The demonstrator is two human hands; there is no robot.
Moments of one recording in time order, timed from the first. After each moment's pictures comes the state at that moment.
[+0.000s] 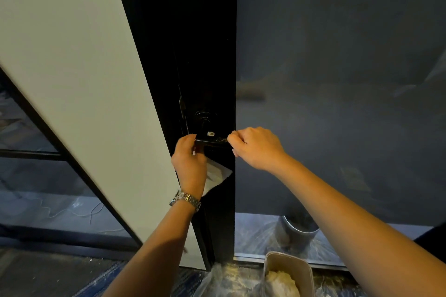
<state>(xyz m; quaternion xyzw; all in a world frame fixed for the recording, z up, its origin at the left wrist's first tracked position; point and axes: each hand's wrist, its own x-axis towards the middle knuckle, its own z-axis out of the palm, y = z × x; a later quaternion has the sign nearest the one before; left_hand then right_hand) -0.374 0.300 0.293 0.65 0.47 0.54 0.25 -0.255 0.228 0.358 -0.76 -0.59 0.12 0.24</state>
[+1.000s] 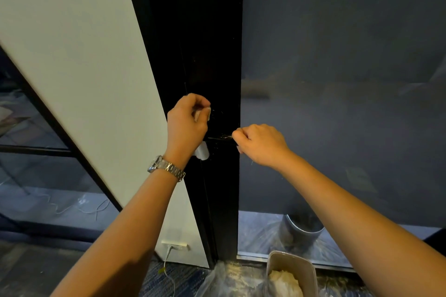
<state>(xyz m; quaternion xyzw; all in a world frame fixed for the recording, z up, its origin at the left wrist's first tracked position) -0.390 0.319 0.369 0.77 0.32 0.49 0.23 -0.254 0.230 0.355 -0.76 -0.59 0.11 0.24</state>
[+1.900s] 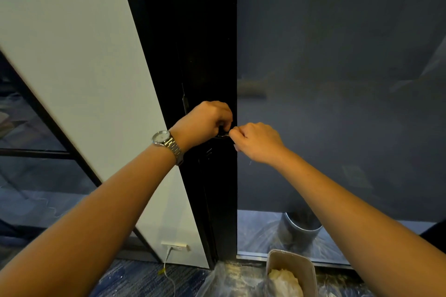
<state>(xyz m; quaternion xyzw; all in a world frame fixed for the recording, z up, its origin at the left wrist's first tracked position) -0.375 0.333 0.388 0.98 0.12 0.18 0.01 -0.254 0.231 0.358 -0.77 -0.59 0.11 0.22</state>
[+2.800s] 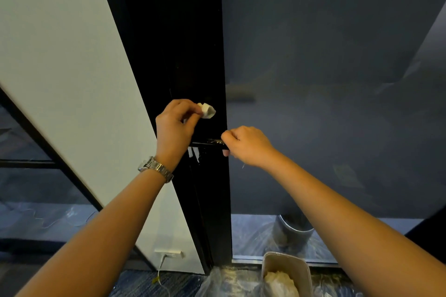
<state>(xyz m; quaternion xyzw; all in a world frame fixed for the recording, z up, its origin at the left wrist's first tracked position) -0.383 0.327 0.365 0.79 0.28 0.52 0.16 -0.250 0.226 0.365 -0.75 -0.58 0.19 0.28</state>
